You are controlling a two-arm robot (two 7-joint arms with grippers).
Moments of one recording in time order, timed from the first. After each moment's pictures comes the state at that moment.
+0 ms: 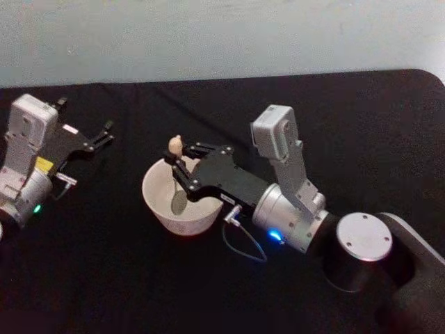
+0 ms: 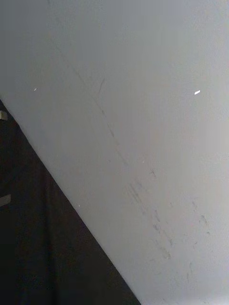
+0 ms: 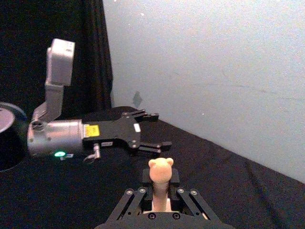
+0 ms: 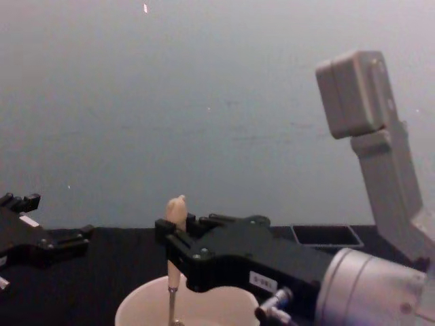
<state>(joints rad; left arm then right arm) -0.20 0.60 0.45 -1.41 -0.25 -0.12 0.03 0.15 0.23 -0.53 -1.56 0.25 -0.02 0.39</state>
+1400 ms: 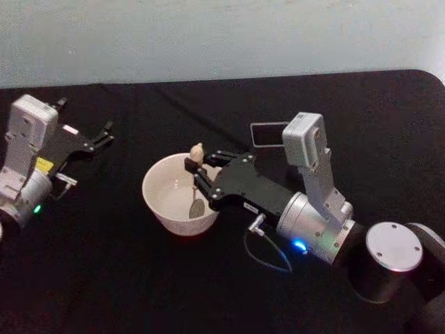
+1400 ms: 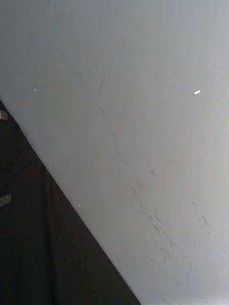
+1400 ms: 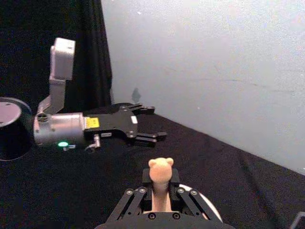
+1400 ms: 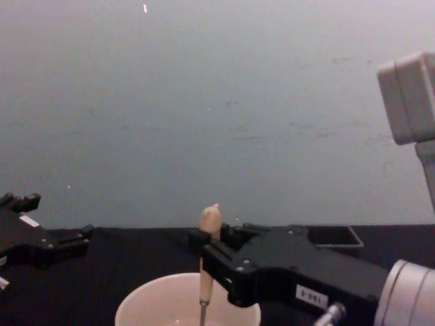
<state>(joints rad) -0.20 0.60 0.45 -1.41 -0.25 -0.12 0.03 0.09 0.30 -0.48 -1.63 0.29 -0.01 0.42</state>
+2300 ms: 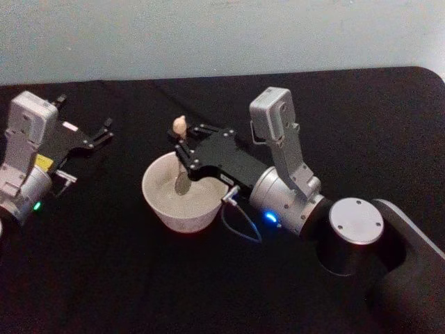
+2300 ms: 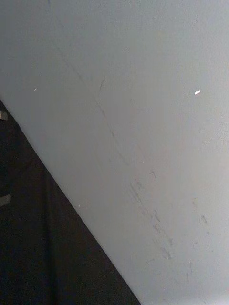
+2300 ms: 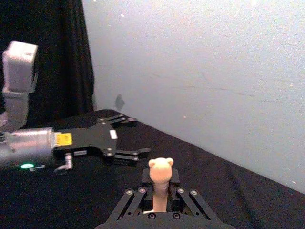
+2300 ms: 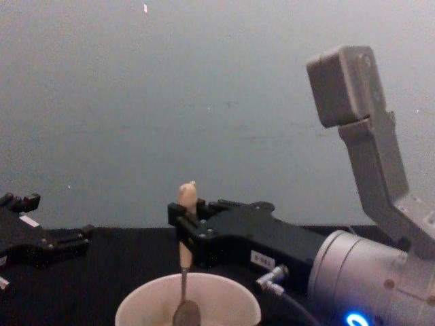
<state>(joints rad) -0.20 0.60 0.45 -1.41 -0.25 -0.12 0.03 0.19 0.19 -0.51 -1.51 0.23 -0.02 0.35</state>
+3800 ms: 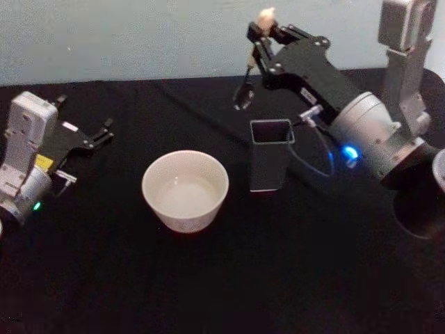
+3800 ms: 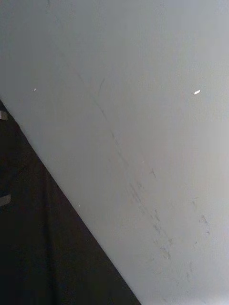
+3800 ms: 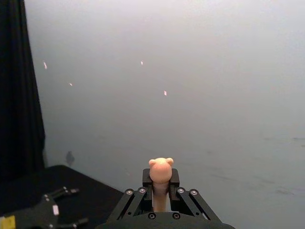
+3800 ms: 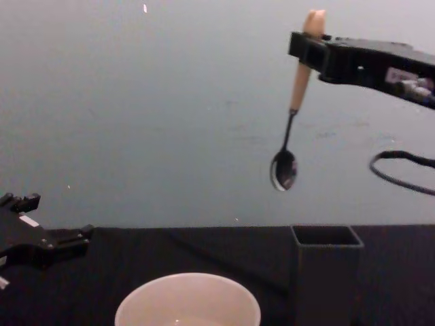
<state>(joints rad) -0.20 0.60 0.45 -1.41 -0.25 -0.12 0.03 0.13 0.27 -0.30 -1.86 0.32 0.11 0.24</state>
